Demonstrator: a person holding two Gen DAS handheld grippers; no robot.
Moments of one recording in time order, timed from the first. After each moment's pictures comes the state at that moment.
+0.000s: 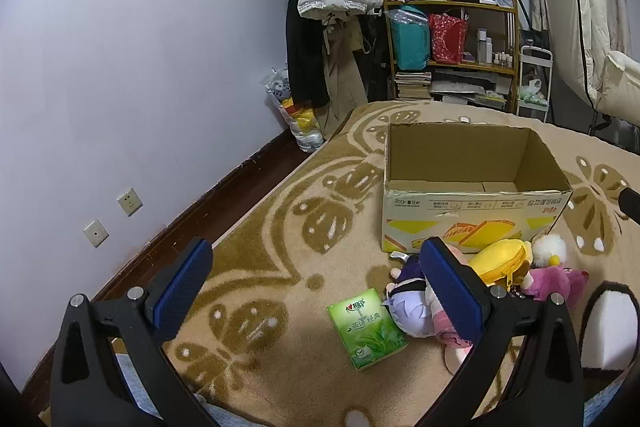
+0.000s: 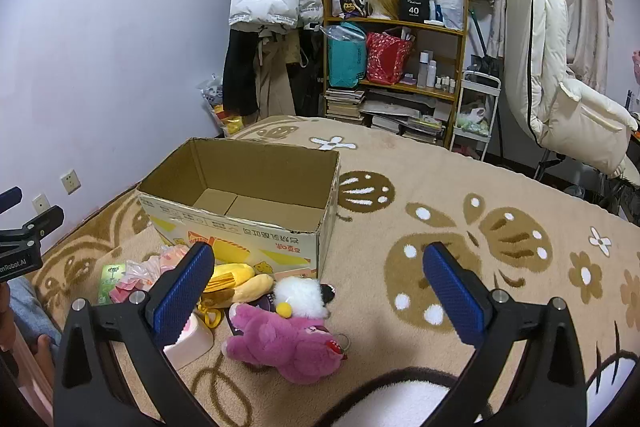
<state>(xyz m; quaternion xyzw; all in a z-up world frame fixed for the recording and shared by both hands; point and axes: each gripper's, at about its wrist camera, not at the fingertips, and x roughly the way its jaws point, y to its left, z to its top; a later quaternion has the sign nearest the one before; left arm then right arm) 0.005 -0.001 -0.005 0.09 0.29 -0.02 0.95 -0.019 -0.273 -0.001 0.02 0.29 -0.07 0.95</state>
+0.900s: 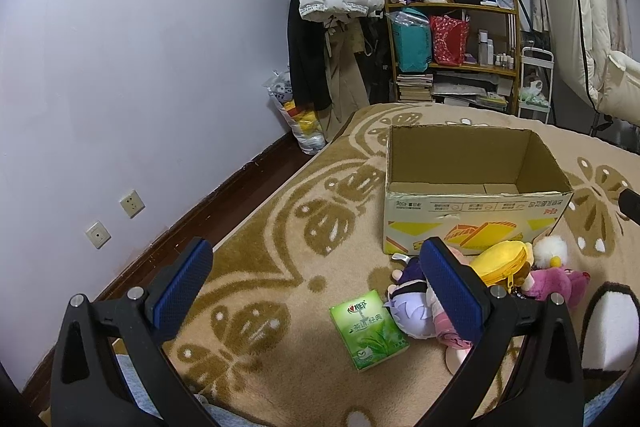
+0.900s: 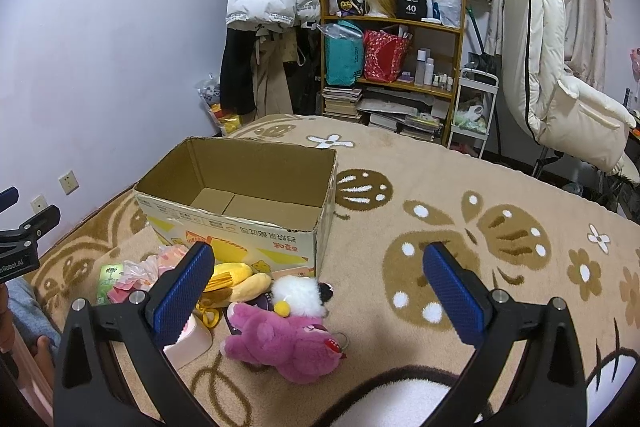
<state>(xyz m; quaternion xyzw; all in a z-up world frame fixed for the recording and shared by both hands) 0.003 -0.001 -0.002 0.10 0.29 -0.01 0.95 -0.020 -0.277 -0.001 0.03 0.29 -0.08 0.95</state>
